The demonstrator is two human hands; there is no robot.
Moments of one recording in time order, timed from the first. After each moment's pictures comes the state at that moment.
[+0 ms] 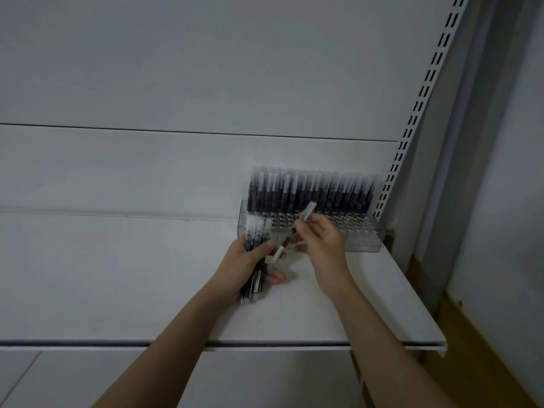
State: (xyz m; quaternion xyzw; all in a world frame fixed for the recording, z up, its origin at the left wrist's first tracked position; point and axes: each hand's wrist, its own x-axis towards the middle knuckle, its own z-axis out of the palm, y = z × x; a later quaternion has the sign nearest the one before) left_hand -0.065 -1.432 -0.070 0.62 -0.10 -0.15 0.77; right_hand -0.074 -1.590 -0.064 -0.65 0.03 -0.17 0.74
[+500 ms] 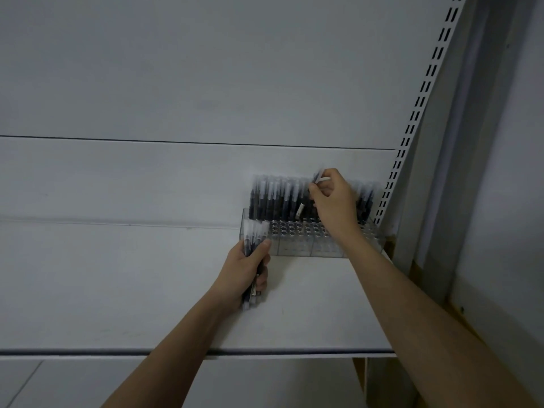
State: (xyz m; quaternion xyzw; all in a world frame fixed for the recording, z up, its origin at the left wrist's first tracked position) left_hand -0.061 -1.431 -0.073 0.64 -0.07 -0.11 0.76; right_hand -0.011 -1.625 -0.006 -0.80 -0.01 -0.32 0.51
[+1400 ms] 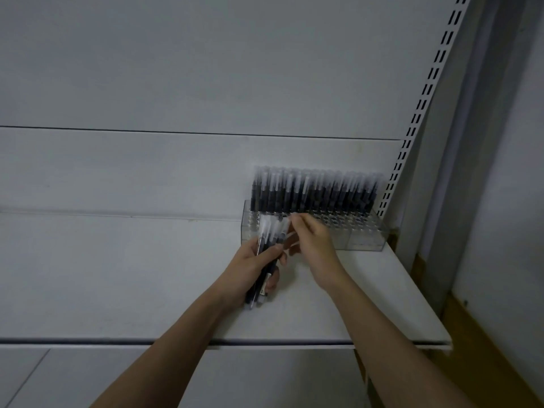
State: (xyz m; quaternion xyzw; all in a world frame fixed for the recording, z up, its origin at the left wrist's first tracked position) left_hand -0.074 -1.429 -0.070 0.64 -0.16 -0.16 0.73; right_hand -0.064 -1.578 -0.060 -0.71 0.02 -0.12 0.69
